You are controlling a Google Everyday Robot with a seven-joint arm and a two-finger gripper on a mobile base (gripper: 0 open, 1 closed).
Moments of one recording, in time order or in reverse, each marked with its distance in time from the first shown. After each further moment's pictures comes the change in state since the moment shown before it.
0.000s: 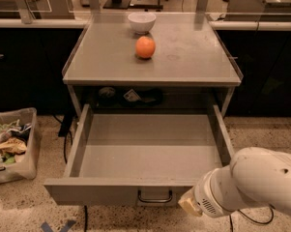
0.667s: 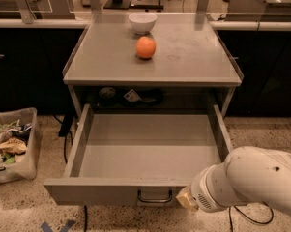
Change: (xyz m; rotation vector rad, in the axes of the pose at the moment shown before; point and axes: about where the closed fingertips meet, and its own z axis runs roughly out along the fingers) arm -0.006 -0.012 0.006 0.032 -0.010 0.026
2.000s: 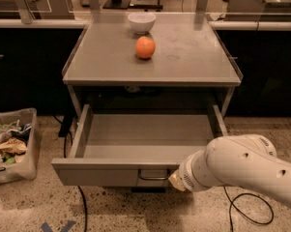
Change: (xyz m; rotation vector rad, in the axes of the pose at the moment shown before) arm -0.048 -0.030 0.028 0.074 -0.043 0.047
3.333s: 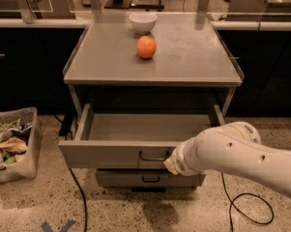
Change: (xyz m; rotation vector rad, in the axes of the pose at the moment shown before) arm -0.041 -0.026 0.017 0.061 -0.055 0.017
